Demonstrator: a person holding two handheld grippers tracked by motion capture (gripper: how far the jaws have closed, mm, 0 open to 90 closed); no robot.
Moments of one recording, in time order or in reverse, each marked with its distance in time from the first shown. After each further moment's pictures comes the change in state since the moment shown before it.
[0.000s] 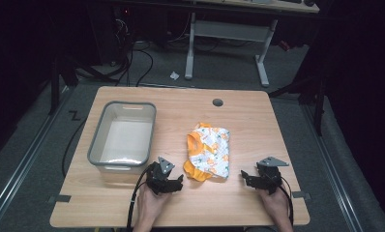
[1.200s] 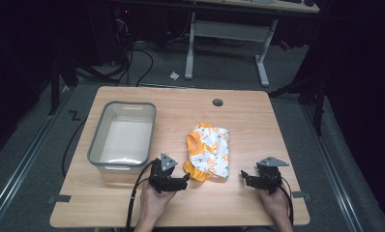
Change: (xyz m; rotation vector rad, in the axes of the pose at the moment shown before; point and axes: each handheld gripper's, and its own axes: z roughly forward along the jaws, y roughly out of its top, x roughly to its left) left arm -0.010 0.025 -0.026 -0.069 -0.132 -0.024; right arm 0.000 0.000 0.000 -0.001 0.000 -0.002
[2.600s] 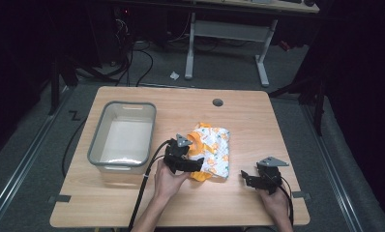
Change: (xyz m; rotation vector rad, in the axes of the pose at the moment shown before) left arm -0.006 0.062 0.034 0.044 -0.062 -0.004; right arm 0.000 0.000 0.000 0.001 0.000 0.001
